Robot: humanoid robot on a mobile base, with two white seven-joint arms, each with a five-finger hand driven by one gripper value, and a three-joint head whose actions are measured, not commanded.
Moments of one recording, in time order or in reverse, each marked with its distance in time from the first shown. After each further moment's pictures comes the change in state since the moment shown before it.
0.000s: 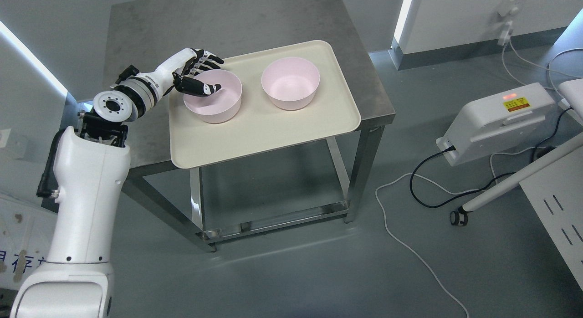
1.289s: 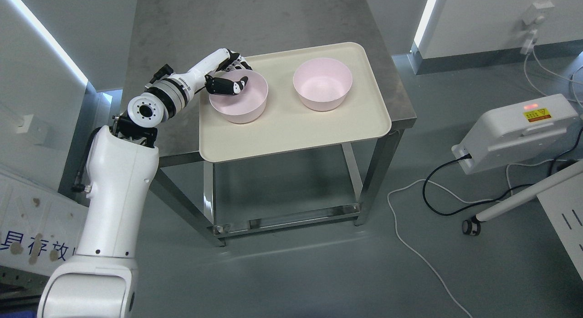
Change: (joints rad) left arm -0.023 -0.095 -0.006 0.095 -0.053 -0.200 0.003; right arm 0.000 0.000 0.000 0.000 0.000 0.000 0.002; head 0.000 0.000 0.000
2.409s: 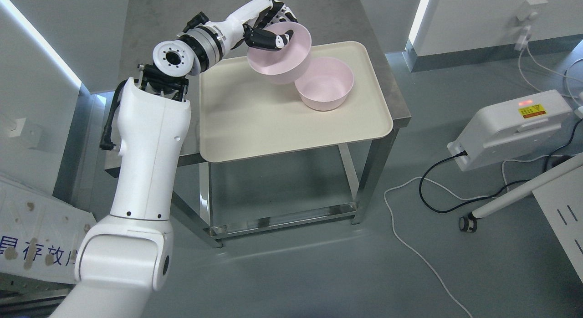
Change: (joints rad) left arm -0.192 -0.164 -0.041 0.006 0.020 0.075 -0.068; right arm 0.000 0.000 0.000 0.000 0.000 0.000 -0.002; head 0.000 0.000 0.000
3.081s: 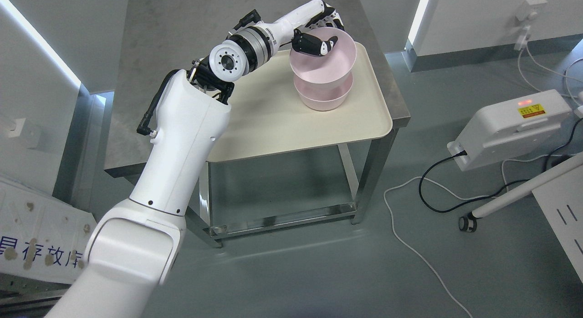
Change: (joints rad) left arm -0.069 -0.030 -0.214 0.104 0.029 -0.080 0.154; right arm 0.000 0.000 0.000 0.000 0.000 0.000 0.001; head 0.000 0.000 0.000
